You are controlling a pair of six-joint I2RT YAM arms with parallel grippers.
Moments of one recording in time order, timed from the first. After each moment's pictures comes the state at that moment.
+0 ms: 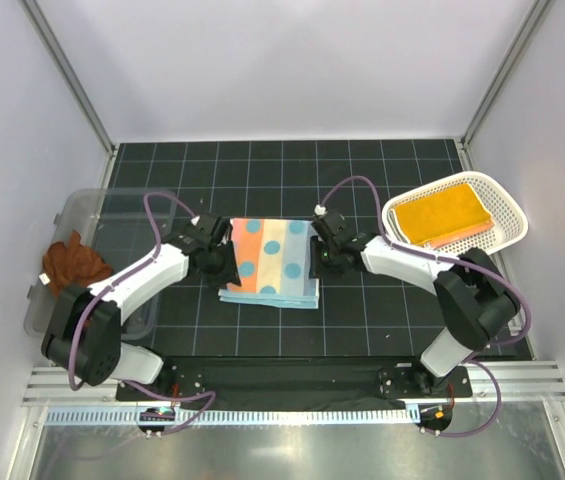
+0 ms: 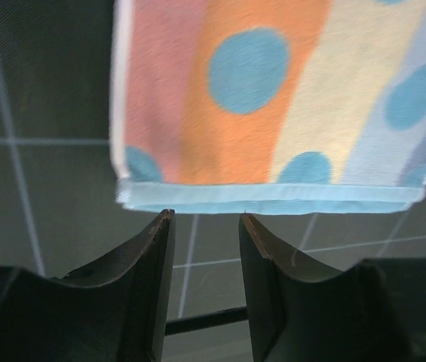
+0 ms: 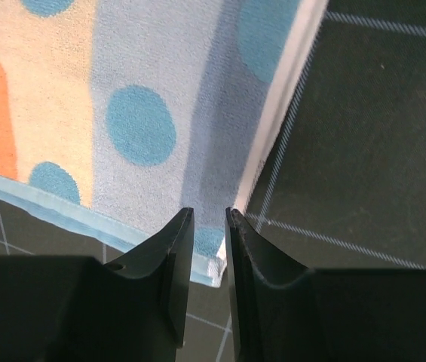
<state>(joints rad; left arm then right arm) -0.47 1.42 0.90 -0.62 0.08 -0.67 0.67 1.62 0.97 -0.36 -0.02 0.56</state>
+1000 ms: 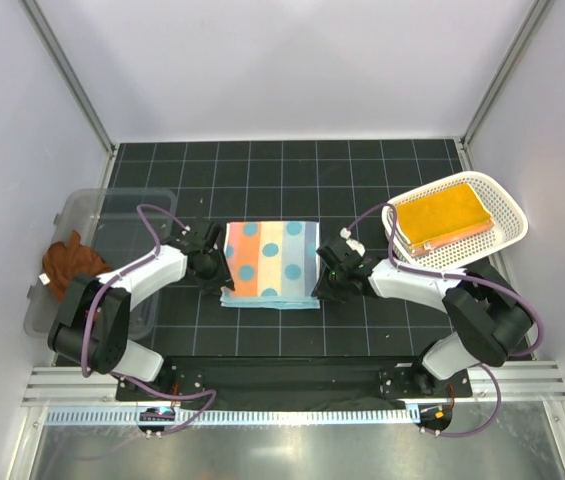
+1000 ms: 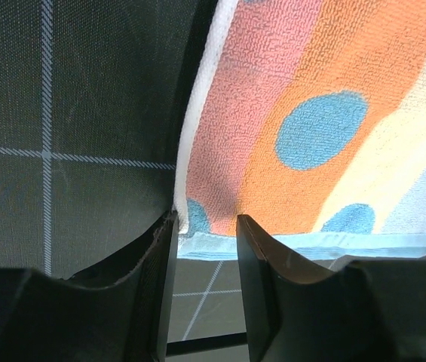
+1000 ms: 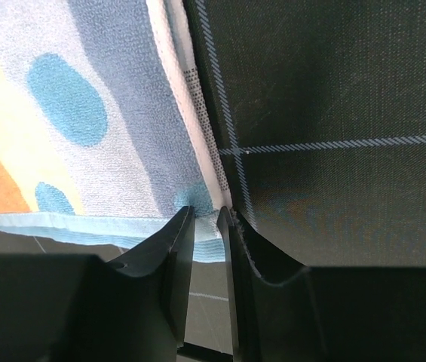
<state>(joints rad) -0.40 1.46 0.78 -0.54 0.07 -0.74 0.74 1.51 0.74 -0.30 0.06 1.08</state>
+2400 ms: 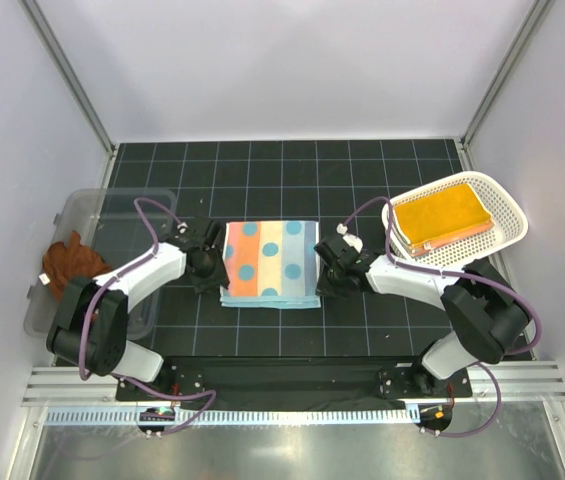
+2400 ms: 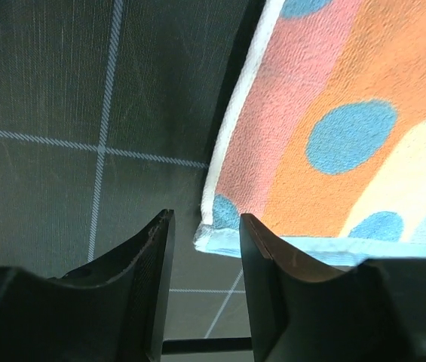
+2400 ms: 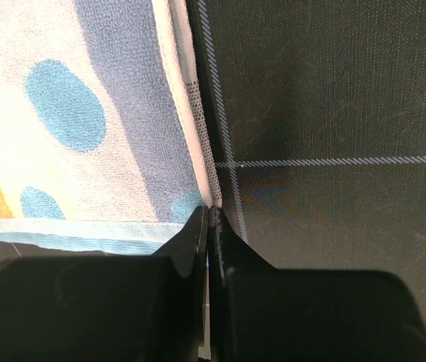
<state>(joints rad) -0.40 1.45 0.83 -0.63 -0.03 -0.71 0.74 1.52 0.79 -0.35 0.11 1.00</state>
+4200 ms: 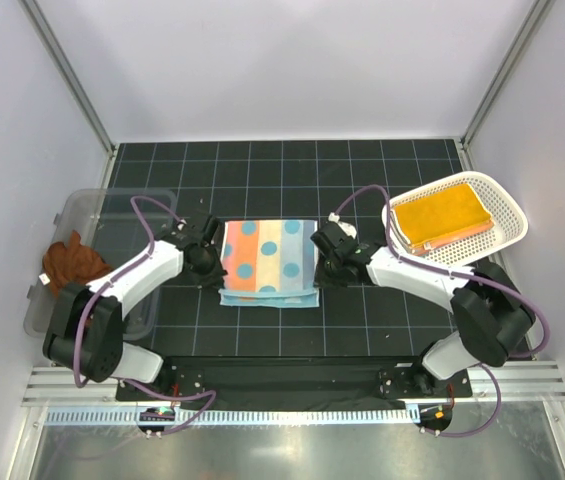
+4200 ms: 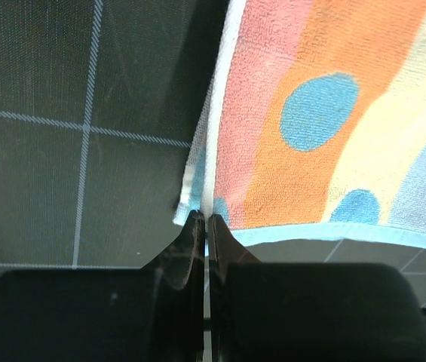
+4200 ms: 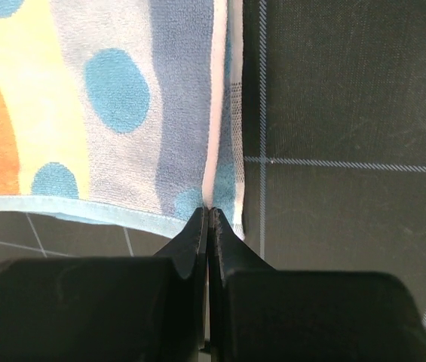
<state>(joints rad) -0.40 1.42 0.86 -0.68 0.01 -0.73 0.75 1.51 0.90 -0.45 0.11 0.88</state>
